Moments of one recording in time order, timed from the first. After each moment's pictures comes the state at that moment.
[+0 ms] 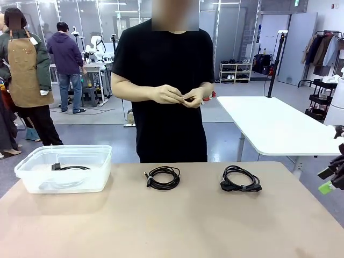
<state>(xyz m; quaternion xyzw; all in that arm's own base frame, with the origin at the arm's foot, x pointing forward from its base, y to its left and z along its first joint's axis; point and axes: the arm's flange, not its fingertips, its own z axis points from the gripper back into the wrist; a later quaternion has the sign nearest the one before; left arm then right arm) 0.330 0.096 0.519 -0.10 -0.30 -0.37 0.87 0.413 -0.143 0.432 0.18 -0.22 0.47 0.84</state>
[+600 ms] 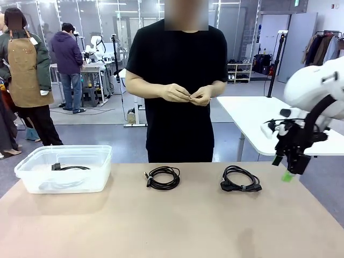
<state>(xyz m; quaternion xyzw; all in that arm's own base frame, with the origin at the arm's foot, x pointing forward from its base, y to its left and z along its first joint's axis) 0.330 0.096 0.518 -0.10 -0.30 -0.37 0.87 0.508 -0.009 0.440 0.08 -0.07 0.67 0.74</state>
